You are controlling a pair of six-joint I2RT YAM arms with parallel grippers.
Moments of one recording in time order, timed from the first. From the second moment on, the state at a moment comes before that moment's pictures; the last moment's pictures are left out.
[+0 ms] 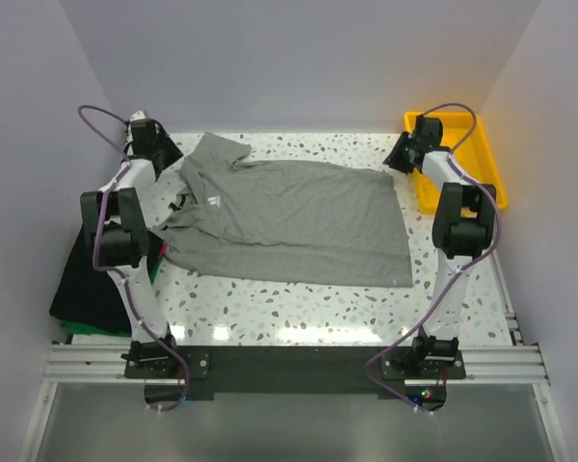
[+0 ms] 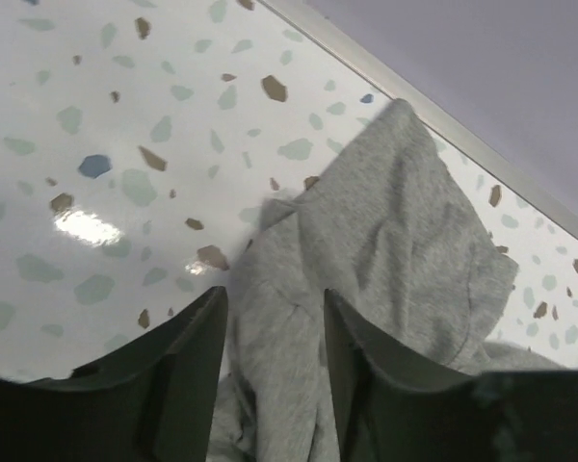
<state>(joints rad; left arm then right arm) 0.13 2.09 1.56 -0.06 0.01 -0.51 -0.05 2.22 1.76 -0.28 -0.15 0.47</state>
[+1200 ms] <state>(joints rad) -0.04 2.55 2.17 -0.33 -0.23 -0.30 -0.05 2.22 1.75 -0.27 -0.18 0.46</state>
